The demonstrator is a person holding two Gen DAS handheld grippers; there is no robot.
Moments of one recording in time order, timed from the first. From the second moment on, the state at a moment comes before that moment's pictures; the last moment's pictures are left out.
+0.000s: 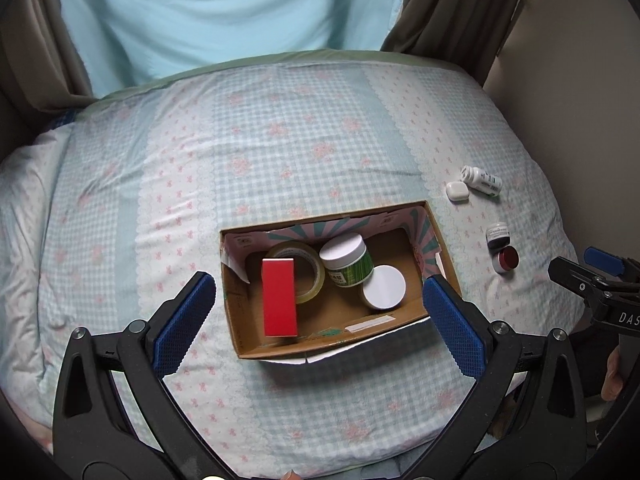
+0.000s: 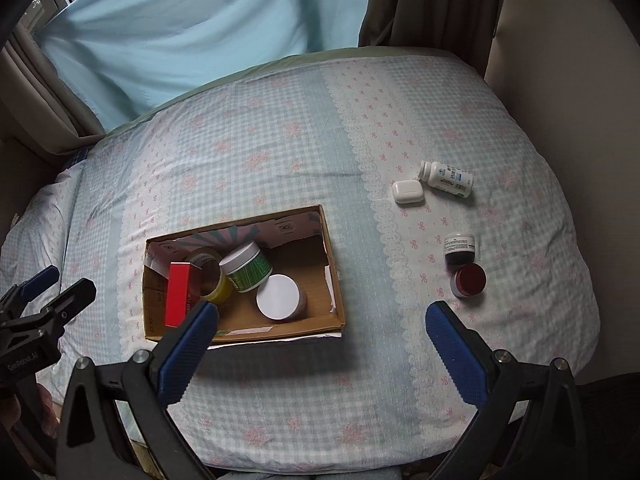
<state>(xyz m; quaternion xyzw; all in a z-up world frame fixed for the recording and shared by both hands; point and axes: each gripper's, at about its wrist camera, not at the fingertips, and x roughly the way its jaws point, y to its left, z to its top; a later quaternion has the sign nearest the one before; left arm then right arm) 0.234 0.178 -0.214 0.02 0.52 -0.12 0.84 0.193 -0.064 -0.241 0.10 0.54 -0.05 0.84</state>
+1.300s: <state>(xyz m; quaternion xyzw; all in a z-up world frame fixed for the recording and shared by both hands) 0.374 -0.170 -0.394 0.11 0.64 -0.17 0.74 0.234 -0.302 -0.419 0.19 0.62 -0.07 0.76</state>
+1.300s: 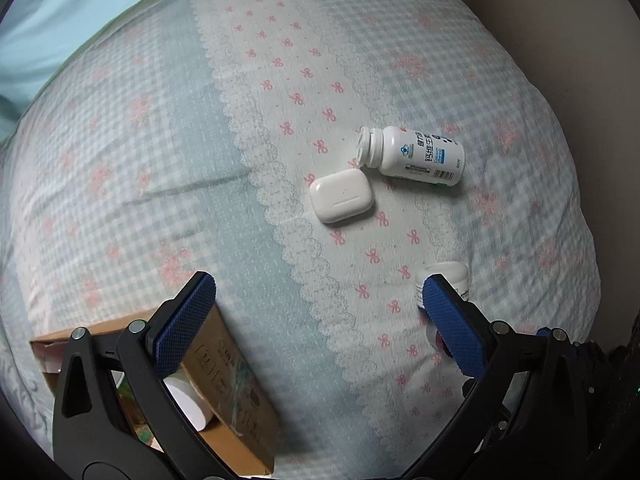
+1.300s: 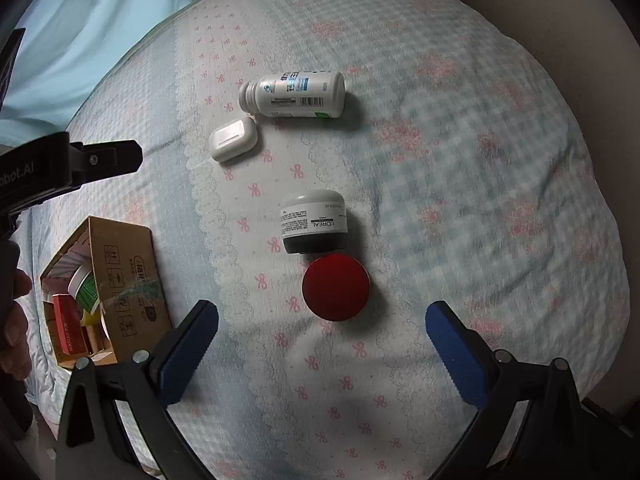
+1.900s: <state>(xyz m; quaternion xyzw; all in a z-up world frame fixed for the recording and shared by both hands) 0.436 -0.216 -0.499 0.12 0.67 -0.14 0.72 0.304 -0.305 -0.491 0.17 0.63 -0.07 0.76</state>
